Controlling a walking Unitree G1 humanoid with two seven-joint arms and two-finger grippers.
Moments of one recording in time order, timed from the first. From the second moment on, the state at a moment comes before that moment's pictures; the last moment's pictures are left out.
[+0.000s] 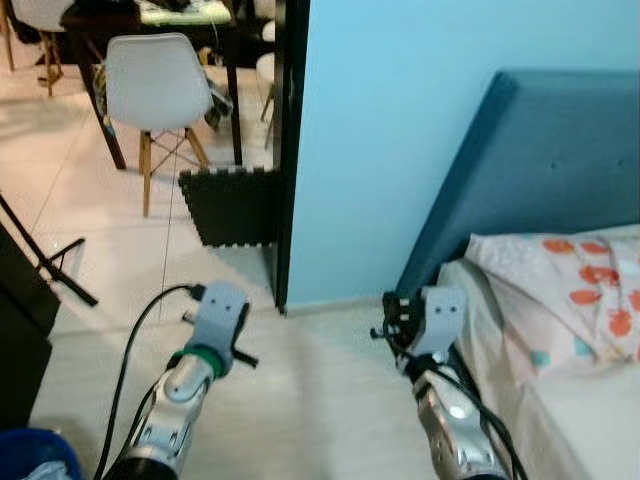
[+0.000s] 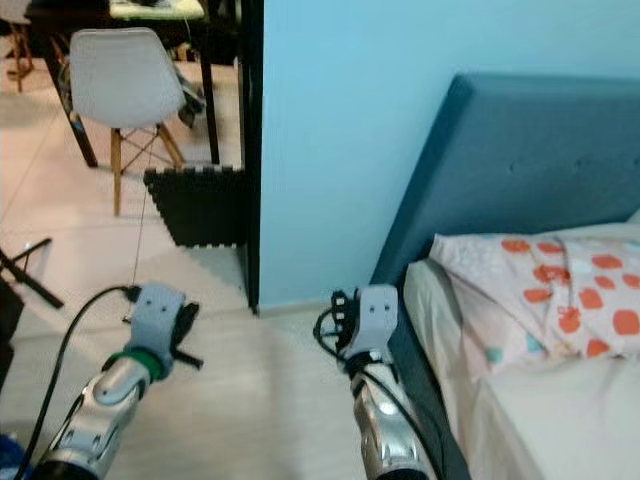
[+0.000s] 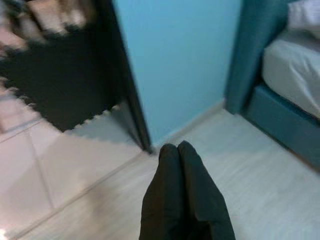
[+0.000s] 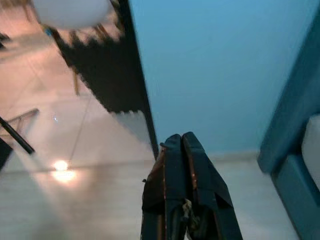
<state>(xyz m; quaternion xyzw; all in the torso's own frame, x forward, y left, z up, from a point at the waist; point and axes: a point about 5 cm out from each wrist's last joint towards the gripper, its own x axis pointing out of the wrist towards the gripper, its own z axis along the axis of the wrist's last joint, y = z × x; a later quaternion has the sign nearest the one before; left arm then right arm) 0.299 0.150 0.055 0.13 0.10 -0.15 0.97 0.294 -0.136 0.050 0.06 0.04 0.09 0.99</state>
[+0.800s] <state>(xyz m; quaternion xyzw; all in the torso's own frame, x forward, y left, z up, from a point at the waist) 0.288 0.205 0.007 0.13 0.21 -0.01 0.97 0.279 -0.144 0.002 0.03 0.14 0.08 0.99</state>
